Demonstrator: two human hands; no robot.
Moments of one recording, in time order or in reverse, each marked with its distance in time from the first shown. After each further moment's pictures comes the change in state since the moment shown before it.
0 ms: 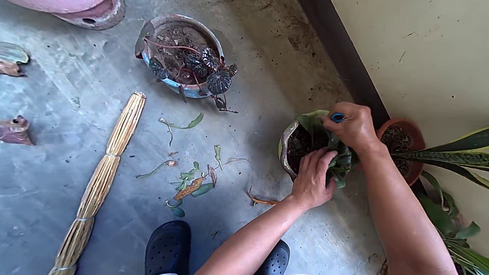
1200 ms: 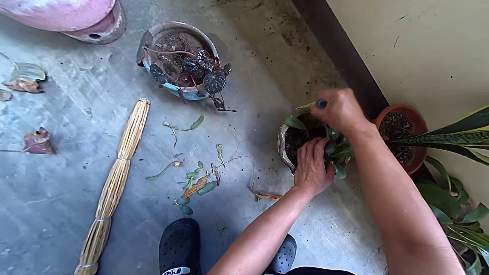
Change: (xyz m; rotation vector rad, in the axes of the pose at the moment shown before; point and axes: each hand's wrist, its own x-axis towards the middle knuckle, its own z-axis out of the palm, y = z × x) left_hand 0.006 0.003 0.007 0.133 0.051 -0.067; right_hand 0.018 -0.023 -0.002 -0.095 -0.185 0.117
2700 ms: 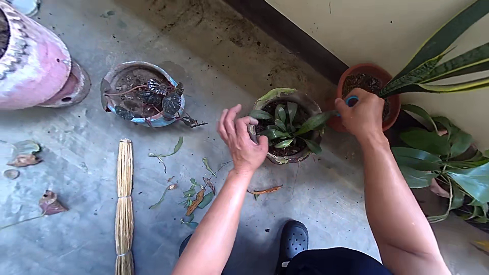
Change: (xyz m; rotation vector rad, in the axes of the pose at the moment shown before) left_hand 0.032 -0.035 -0.103 0.258 0.153 0.206; right_hand -0.148 0.033 -0.029 0.132 0.362 0.753
